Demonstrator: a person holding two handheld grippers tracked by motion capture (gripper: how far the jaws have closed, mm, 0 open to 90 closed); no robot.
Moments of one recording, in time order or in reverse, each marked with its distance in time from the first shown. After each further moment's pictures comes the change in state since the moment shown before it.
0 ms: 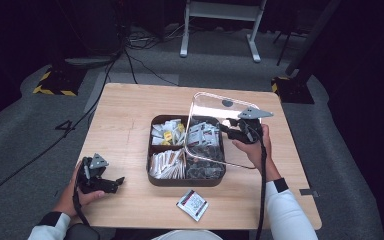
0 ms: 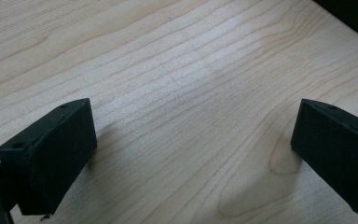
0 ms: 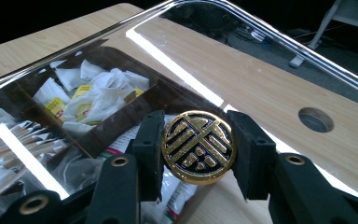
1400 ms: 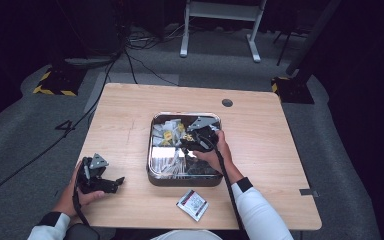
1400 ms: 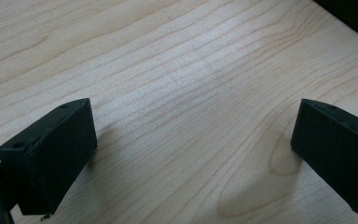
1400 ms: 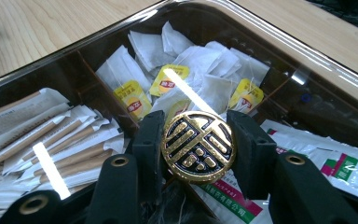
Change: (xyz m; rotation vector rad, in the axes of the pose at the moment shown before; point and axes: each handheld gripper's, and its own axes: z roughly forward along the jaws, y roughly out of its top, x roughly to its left) left arm 0.000 0.000 0.000 0.002 -0.001 0.000; right arm 0.088 0.004 0.090 0.159 0.130 -0.108
